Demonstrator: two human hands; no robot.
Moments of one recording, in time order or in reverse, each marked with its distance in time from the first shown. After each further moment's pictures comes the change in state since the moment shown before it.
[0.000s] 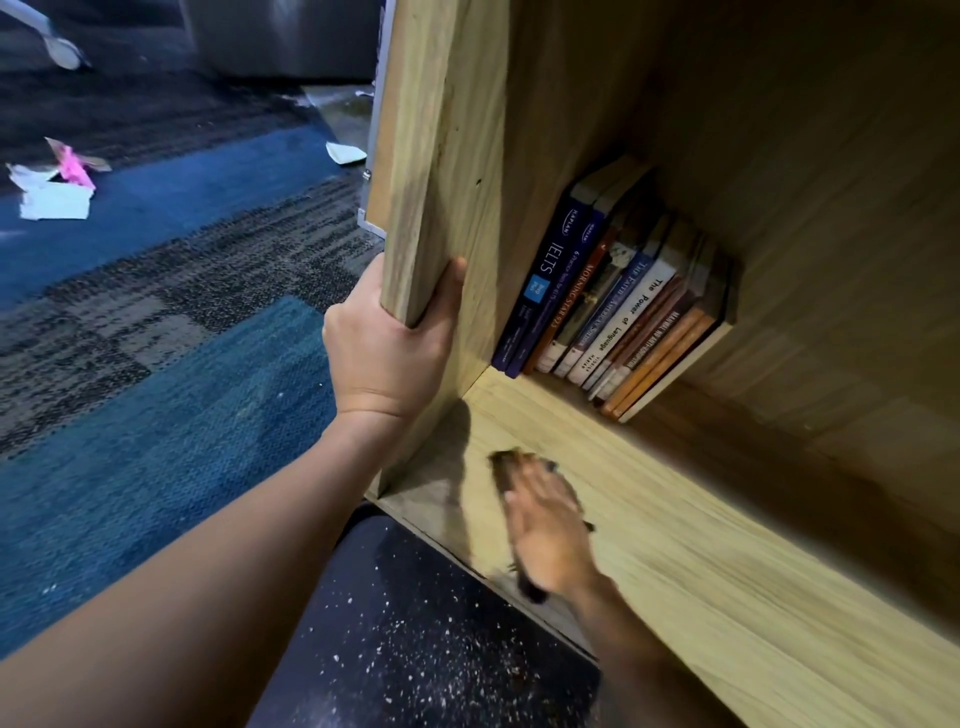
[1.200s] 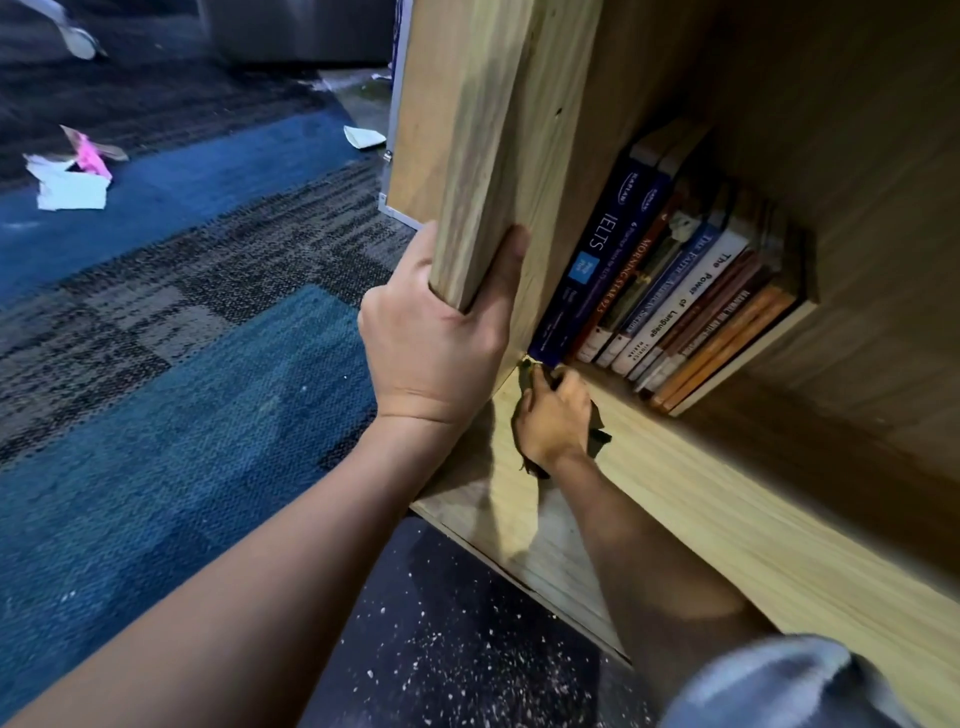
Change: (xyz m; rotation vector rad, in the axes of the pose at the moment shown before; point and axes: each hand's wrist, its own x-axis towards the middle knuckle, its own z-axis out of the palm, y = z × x) left_hand 0.000 -0.006 0.002 0.011 0.060 0.176; right_hand 0.137 -0.026 0.011 0.024 0.161 0.308
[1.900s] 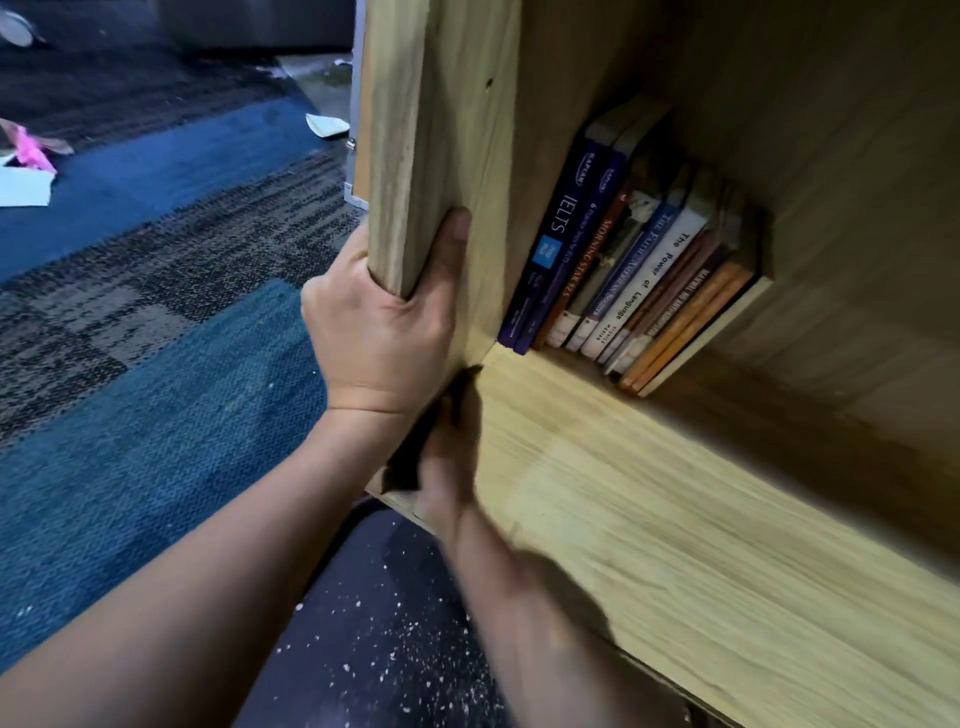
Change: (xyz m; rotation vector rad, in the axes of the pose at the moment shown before) left_hand -0.003 -0.008 0.005 0.010 0.026 0.056; right_hand -0.079 -0.066 0.034 0.824 0.040 0.144
